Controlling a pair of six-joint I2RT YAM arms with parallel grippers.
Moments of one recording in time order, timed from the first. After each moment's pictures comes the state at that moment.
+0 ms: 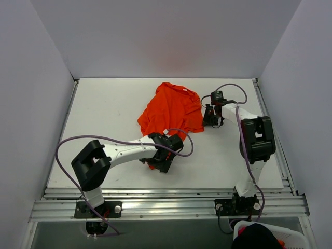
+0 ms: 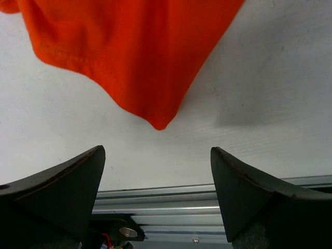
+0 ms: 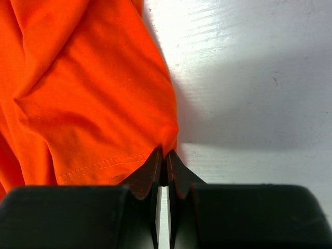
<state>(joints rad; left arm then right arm) -1.05 1.76 1.26 -1.00 -0.31 -0.61 0.17 1.93 1.29 -0.45 -0.10 0.47</state>
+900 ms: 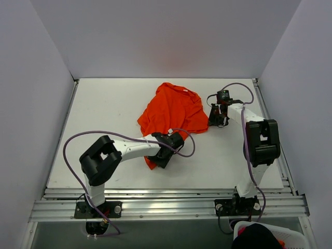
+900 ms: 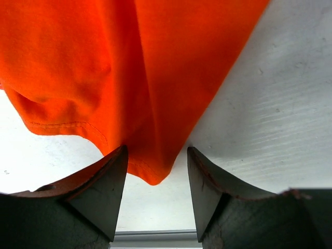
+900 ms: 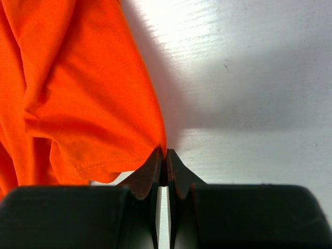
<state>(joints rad) -1.00 1.89 1.26 -0.81 -0.33 -0.43 0.12 1.87 1.27 -0.50 -0.09 0.43</state>
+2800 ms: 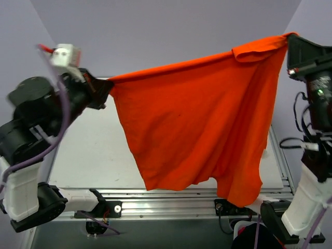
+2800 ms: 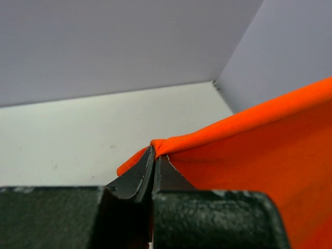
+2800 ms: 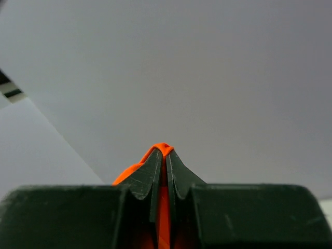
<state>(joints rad) -0.81 1.30 2.38 -1.10 -0.33 -0.30 0.01 1.16 2.23 -0.56 -0.06 0.66</state>
